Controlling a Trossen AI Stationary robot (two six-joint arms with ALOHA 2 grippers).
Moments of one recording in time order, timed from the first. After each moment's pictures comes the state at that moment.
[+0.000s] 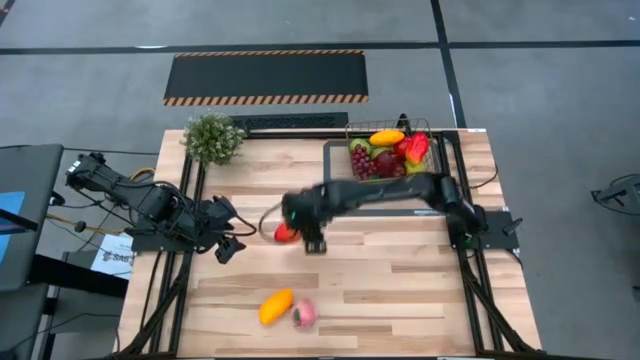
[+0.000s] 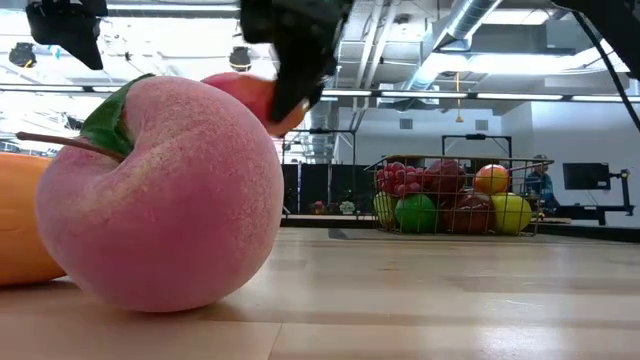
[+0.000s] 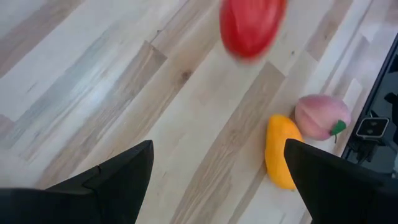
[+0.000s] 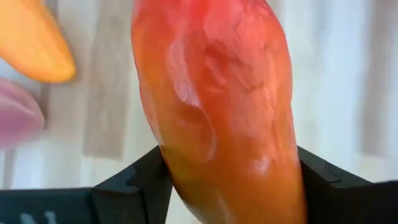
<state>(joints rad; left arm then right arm) -0.45 0.98 1.01 -1.09 -0.24 -1.10 0.06 2.20 2.06 -1.00 -0.02 -0.03</state>
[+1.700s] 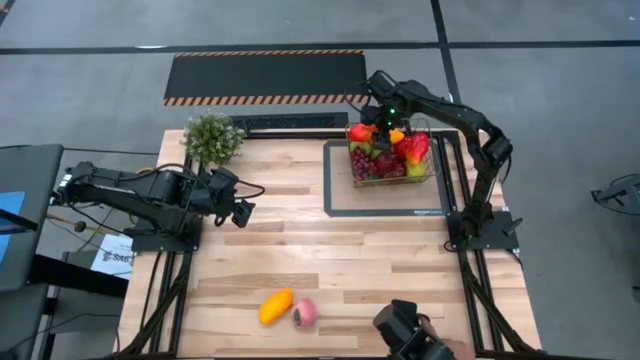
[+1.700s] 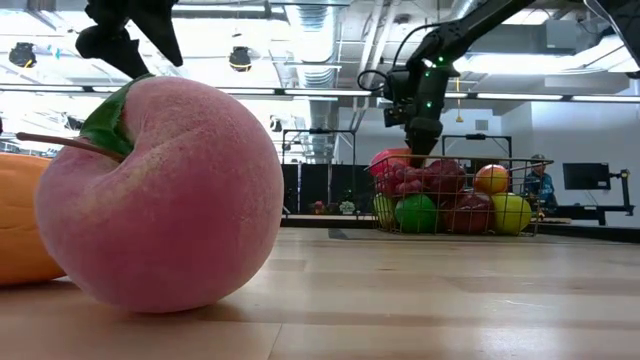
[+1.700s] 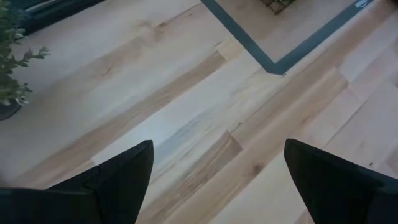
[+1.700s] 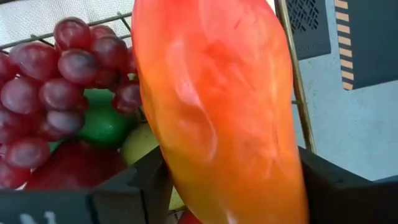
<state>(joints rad) -0.16 0.98 1.01 -1.08 -0.47 -0.98 -0.81 1.86 1.60 -0.98 -0.05 -0.63</state>
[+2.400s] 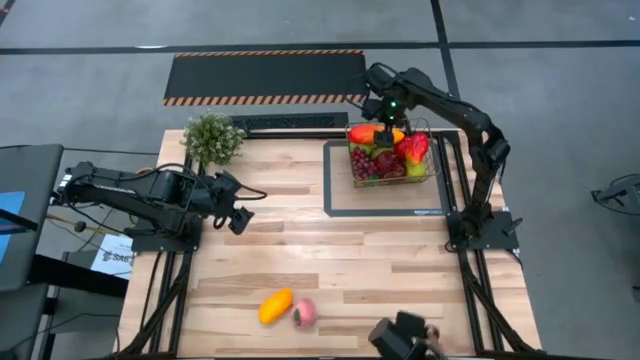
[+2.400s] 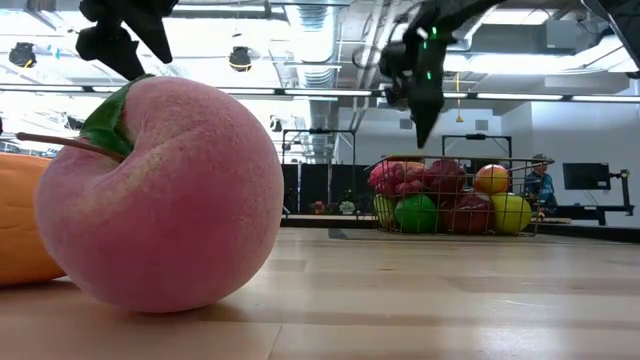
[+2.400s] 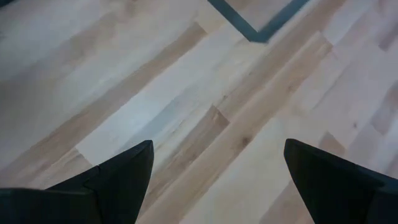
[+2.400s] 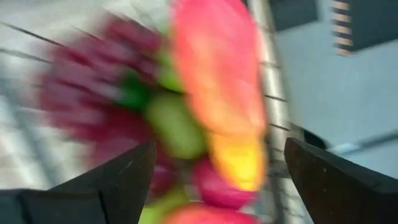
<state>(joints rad) -0.16 0.98 1.01 -1.08 -0.34 -0.91 -0.76 1.87 1.82 -1.29 0.06 -0.52</state>
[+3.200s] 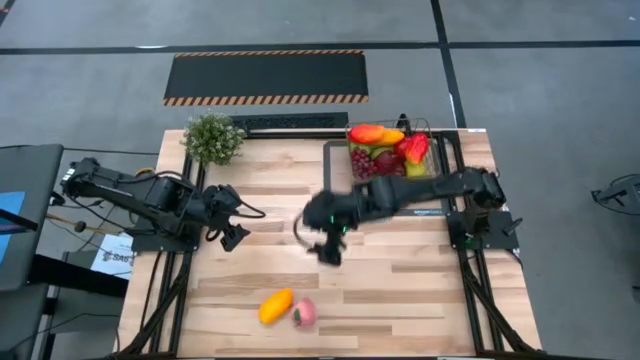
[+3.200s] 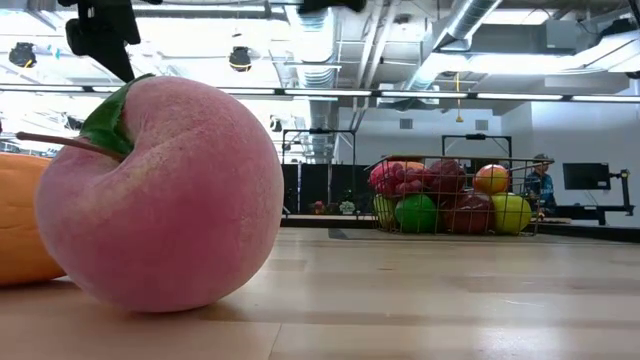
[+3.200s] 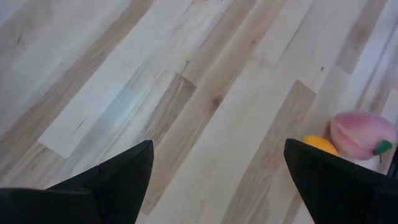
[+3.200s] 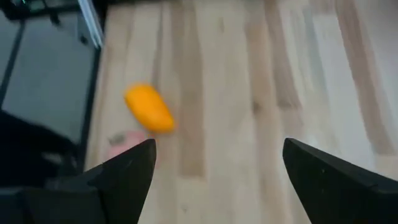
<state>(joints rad) -0.28 0.98 1.01 -1.09 -0.24 -0.86 0.15 1.87 1.93 -0.89 -0.05 0.24</state>
